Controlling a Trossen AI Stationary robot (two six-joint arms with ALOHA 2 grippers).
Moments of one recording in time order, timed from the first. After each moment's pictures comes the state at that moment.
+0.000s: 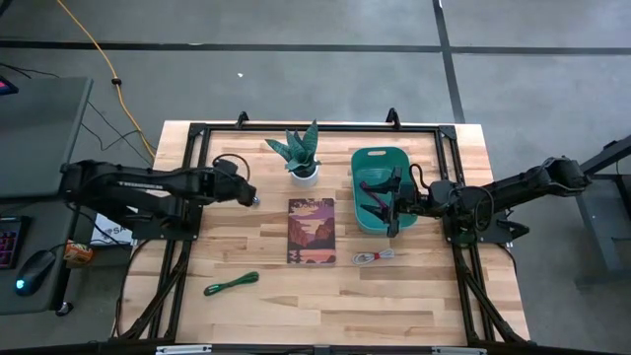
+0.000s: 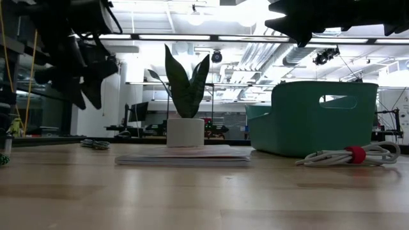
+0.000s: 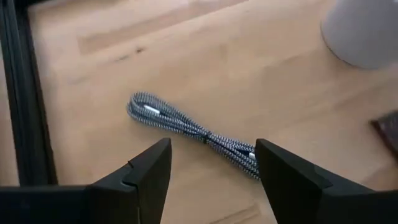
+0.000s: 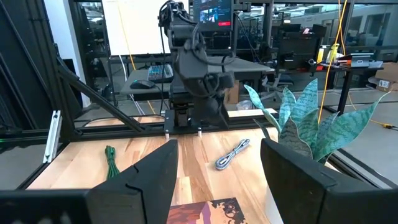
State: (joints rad) left arm 0.20 1.04 0.61 -0.86 -0.57 -1.06; right arm 0.15 0.97 0.39 0.61 0.27 0.00
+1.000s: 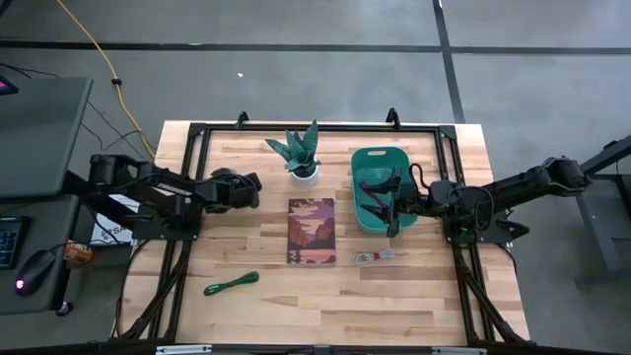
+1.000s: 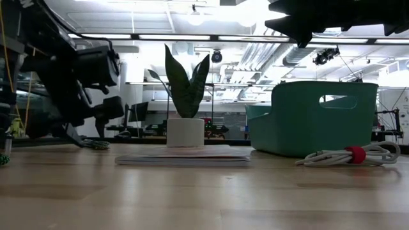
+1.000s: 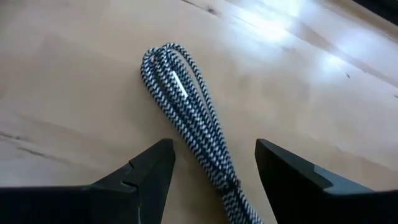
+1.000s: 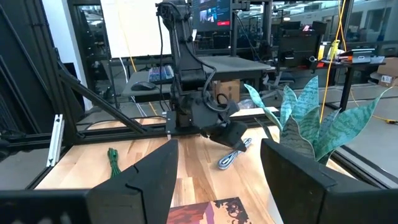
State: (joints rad) left arm 0.27 1.39 0.36 -0.32 -0.72 -1.71; right arm 0.15 0.97 0.39 0.61 0.27 0.03
